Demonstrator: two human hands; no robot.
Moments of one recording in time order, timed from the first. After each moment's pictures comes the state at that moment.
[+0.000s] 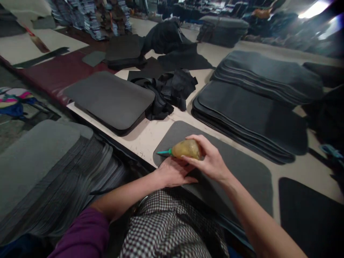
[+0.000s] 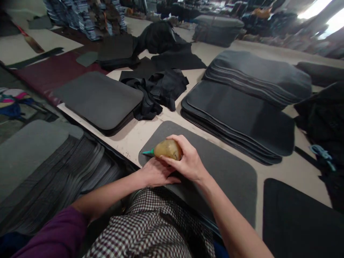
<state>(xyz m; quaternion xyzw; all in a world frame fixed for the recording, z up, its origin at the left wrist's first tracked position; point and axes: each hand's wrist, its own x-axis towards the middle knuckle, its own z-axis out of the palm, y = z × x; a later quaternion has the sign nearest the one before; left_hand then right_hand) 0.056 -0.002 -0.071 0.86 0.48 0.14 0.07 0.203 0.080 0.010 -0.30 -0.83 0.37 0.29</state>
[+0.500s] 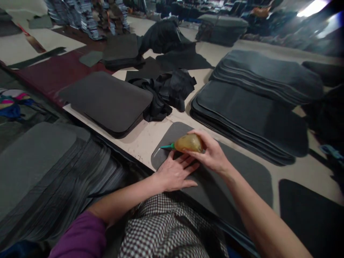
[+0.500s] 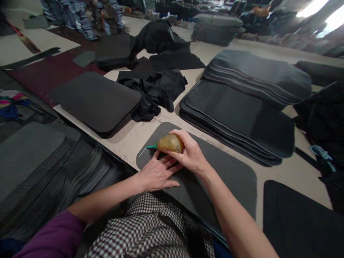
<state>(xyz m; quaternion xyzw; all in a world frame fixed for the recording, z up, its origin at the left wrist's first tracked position) 0.055 -0.001 -0.051 0.86 0.48 0.14 0.05 0.208 0.119 0.007 -0.27 -0.85 0.34 0.29</state>
